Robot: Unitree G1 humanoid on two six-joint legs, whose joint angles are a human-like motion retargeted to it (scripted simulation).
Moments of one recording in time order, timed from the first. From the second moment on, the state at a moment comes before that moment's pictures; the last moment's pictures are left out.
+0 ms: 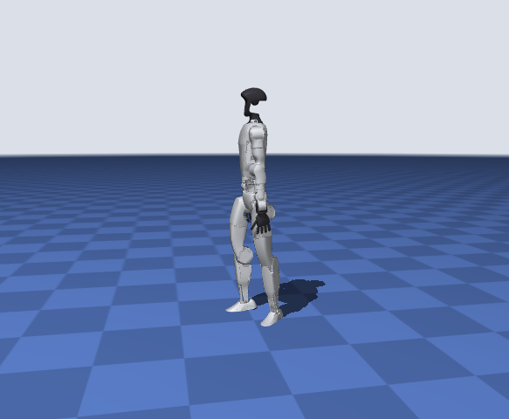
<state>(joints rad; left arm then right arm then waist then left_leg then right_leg) 0.10 0.08 0.32 1.54 0.21 0.08 -0.17 -0.01 -0.12 0.04 1.60 -0.26 0.13 0.19 -0.31 0.07 -0.19 0.02 0.06 0.59 -0.03 -0.13 -0.06 -0.21 -0.07 -0.21 0.08 0.12 0.06</state>
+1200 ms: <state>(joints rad) 0.19 0.10 0.41 1.54 0.19 0.08 -0.18 -0.04 -0.10 0.09 1.54 -0.30 0.12 0.22 -0.29 0.02 -0.21 0.03 0.06 0.58 -0.04 -0.14 -0.08 -0.22 -0.07 -0.21 0.07 0.12 0.06</state>
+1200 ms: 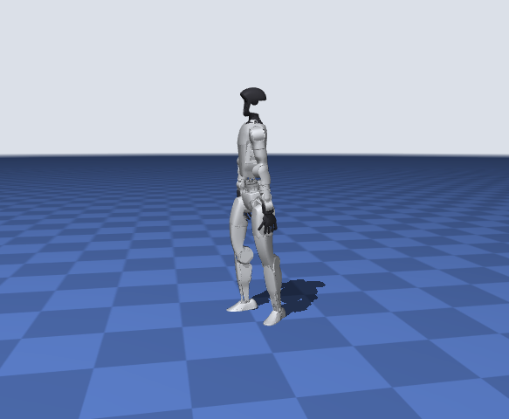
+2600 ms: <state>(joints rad) 0.16 0.05 0.38 1.50 0.20 0.08 -0.21 -0.06 -0.14 0.08 1.57 -0.36 0.12 0.18 -0.35 0.10 -0.21 0.00 0.08 0.67 -0.03 -0.15 -0.10 -0.26 -0.05 -0.17 0.05 0.17 0.06</state>
